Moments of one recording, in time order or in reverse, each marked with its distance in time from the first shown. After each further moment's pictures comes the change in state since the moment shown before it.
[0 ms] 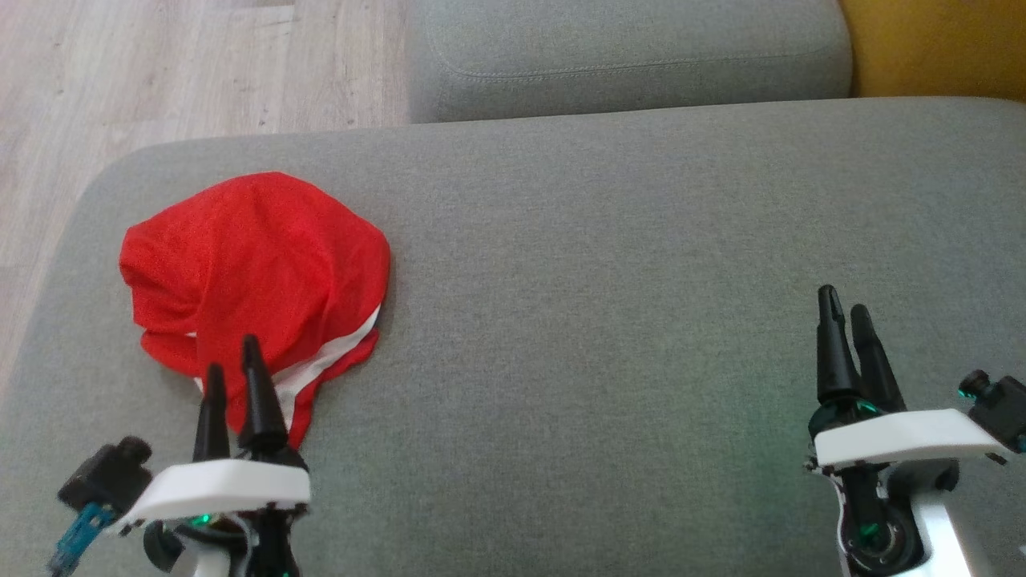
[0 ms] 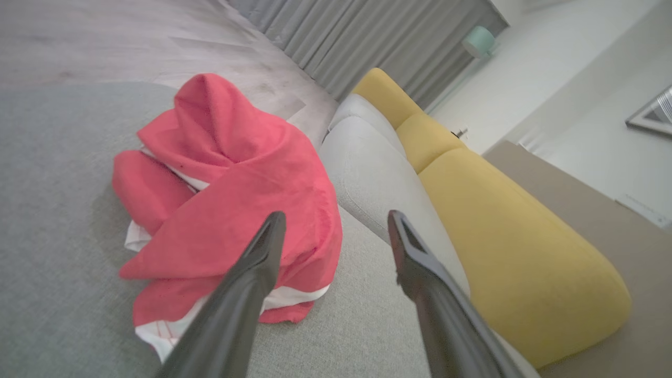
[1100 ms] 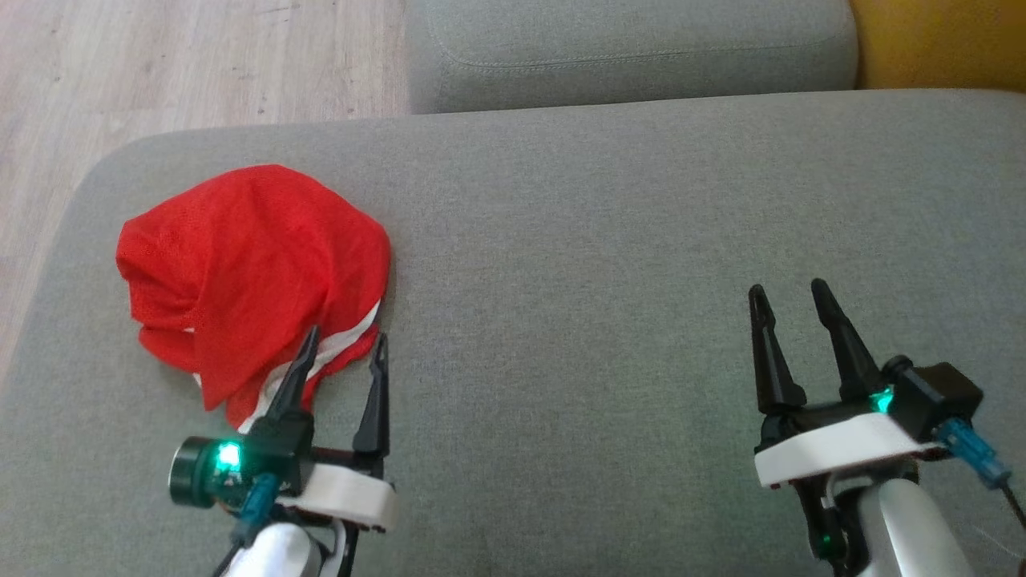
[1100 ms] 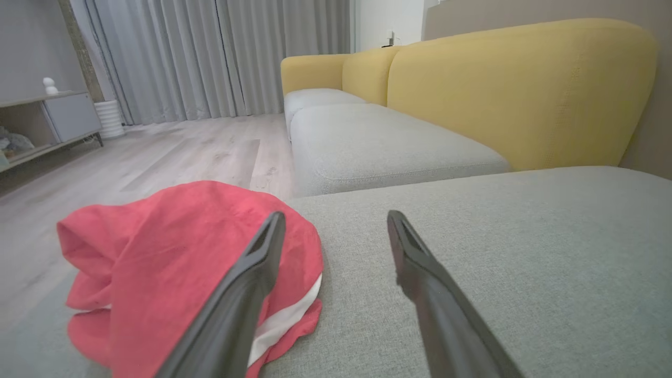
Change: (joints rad) left arm -0.113 0.188 -0.394 0.075 0.519 0.211 -0.088; right arm -0.006 -0.001 0.069 -0.032 -0.554 0.000 -0.088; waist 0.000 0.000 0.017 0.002
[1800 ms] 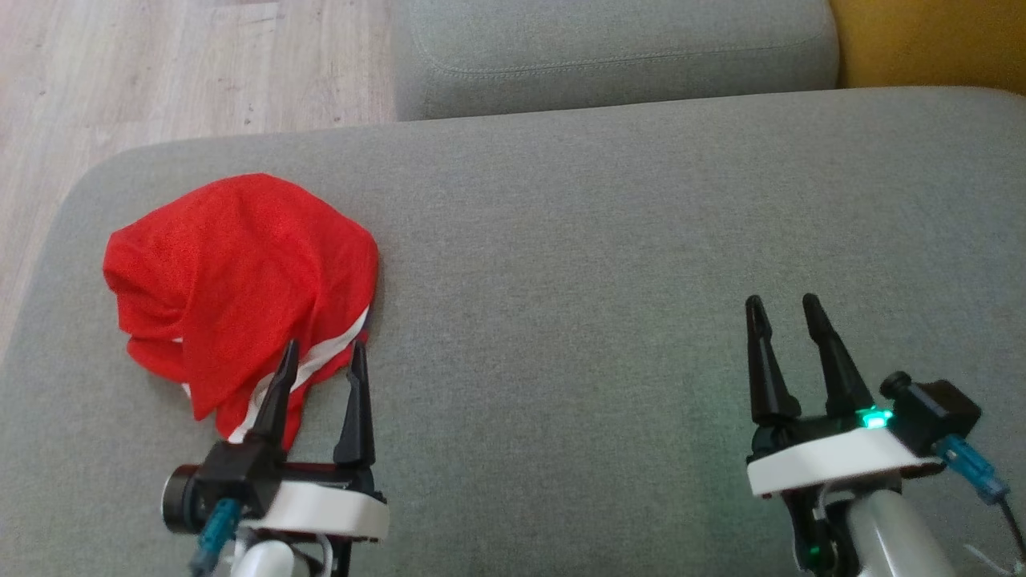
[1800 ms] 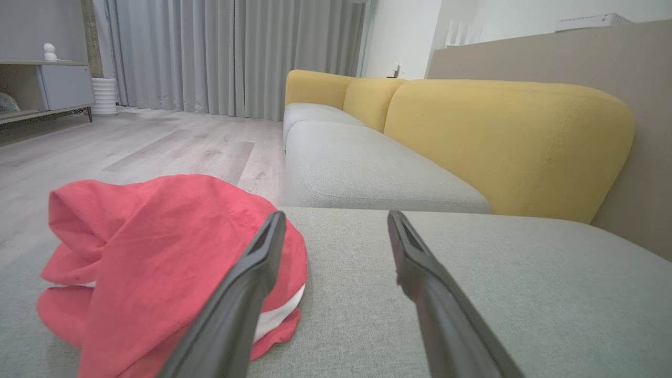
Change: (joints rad) left arm 0.070 -0.078 0.124 -0.026 -0.054 -0.113 -0.062; right arm 0.004 -0.001 0.036 0.040 0.111 0.000 -0.062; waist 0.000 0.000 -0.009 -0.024
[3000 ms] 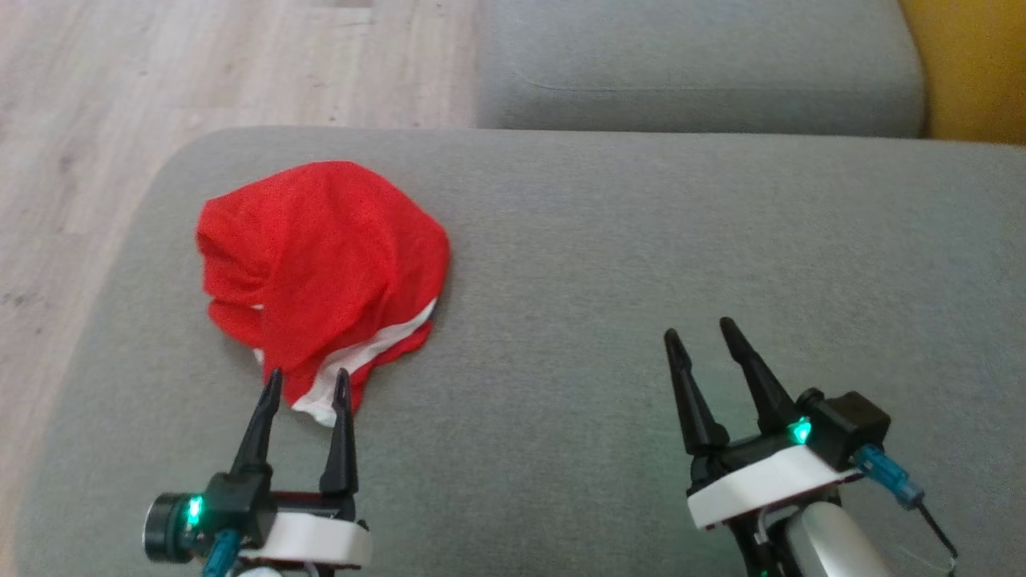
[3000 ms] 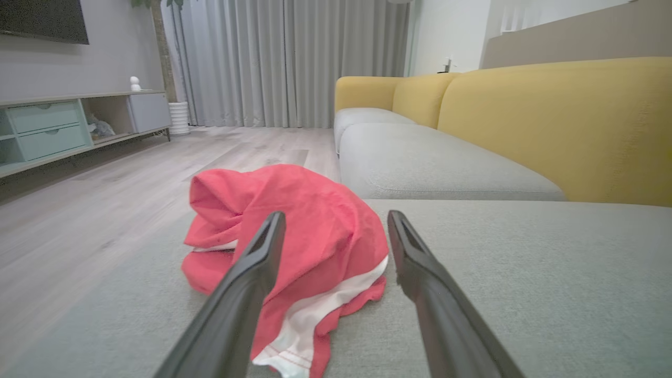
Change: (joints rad) left arm 0.054 -0.084 0.163 0.083 0.233 -0.077 -0.038; right arm -0.017 -0.002 0.150 0.087 -0.060 0.000 -0.038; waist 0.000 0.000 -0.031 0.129
